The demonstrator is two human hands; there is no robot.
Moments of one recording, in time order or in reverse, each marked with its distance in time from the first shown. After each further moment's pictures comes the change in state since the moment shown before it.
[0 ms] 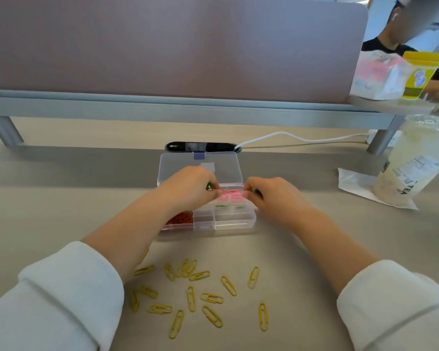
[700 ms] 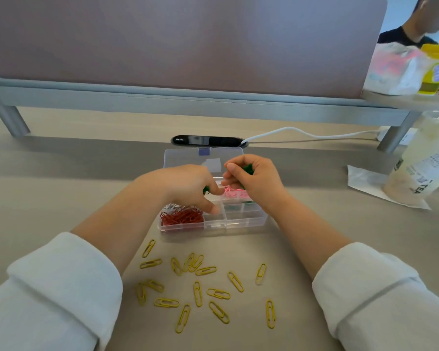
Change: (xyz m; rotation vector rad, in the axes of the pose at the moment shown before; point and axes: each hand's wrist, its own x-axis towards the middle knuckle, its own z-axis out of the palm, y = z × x) left_hand -0.008 -0.003 -0.021 0.169 -0.360 0.045; right_hand 0.030 -0.034 0.020 1.068 0.108 0.064
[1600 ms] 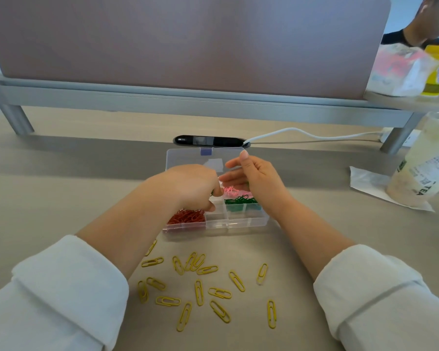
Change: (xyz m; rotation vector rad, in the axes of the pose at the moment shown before) left_hand -0.003 0.011 0.001 0.274 0.050 -0.021; right_hand -0.005 -0.002 0.000 0.080 -0.037 0.065
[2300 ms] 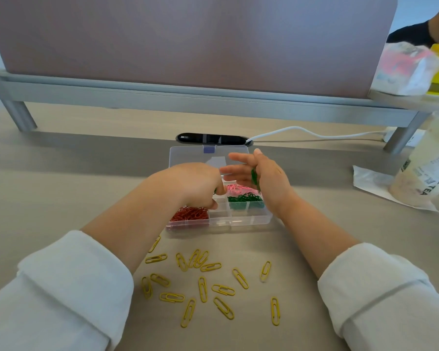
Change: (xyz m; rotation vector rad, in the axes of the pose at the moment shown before) left_hand -0.001 -0.001 0.001 -0.019 -0.033 0.009; right_hand -0.001 0.000 -0.002 0.072 -0.052 0.046
